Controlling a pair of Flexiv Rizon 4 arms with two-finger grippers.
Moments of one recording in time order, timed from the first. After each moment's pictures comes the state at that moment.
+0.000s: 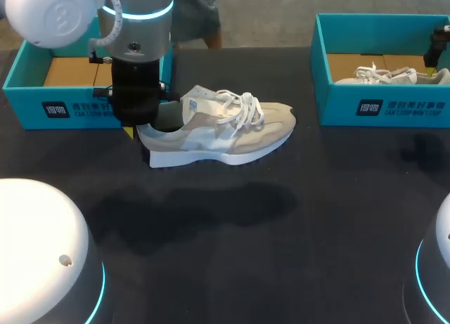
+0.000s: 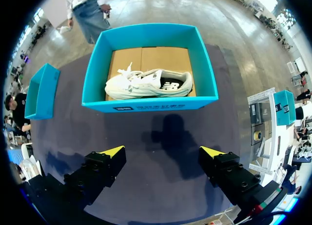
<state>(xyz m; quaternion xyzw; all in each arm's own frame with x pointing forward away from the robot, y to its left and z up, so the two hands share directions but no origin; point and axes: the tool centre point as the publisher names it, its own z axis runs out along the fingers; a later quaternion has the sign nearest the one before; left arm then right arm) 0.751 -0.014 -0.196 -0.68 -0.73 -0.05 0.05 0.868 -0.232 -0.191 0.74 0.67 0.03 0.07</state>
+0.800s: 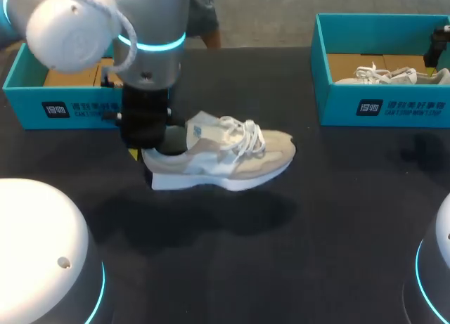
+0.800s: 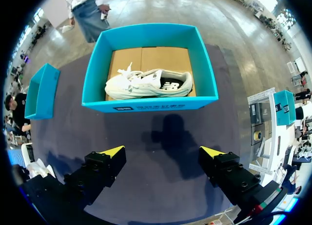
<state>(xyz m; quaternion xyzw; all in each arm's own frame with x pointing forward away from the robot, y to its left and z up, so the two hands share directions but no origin) 0.733 -0.017 -0.246 -0.69 -0.72 -0.05 0.08 0.868 -0.232 -0.191 0.74 0.67 0.03 0.07</state>
